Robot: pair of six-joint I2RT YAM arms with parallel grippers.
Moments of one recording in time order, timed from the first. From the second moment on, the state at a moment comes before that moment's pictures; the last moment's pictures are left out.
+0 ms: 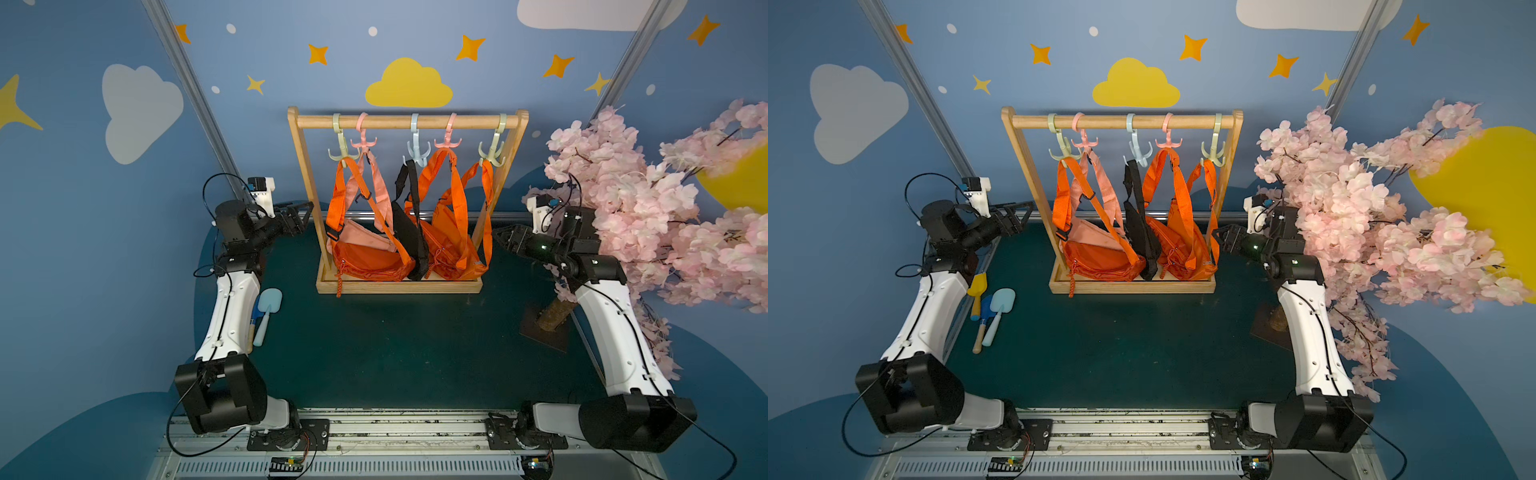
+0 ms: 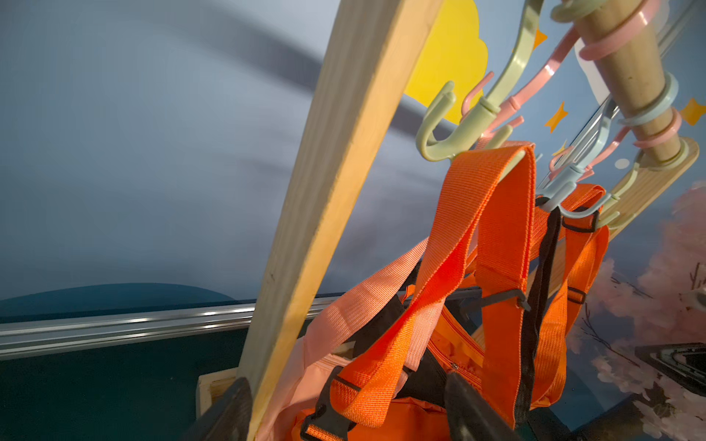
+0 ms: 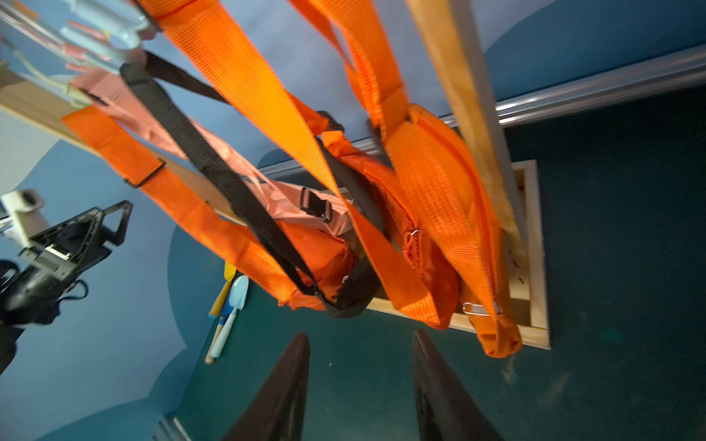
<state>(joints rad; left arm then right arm) 0.21 1.44 1.32 0.04 0.73 -0.32 0.02 1.31 1.43 -0.61 -0.63 0.34</state>
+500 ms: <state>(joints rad) 0.13 1.41 1.36 -0.04 0.84 -0.17 0.27 1.31 1.39 -0.47 -0.73 0.18</state>
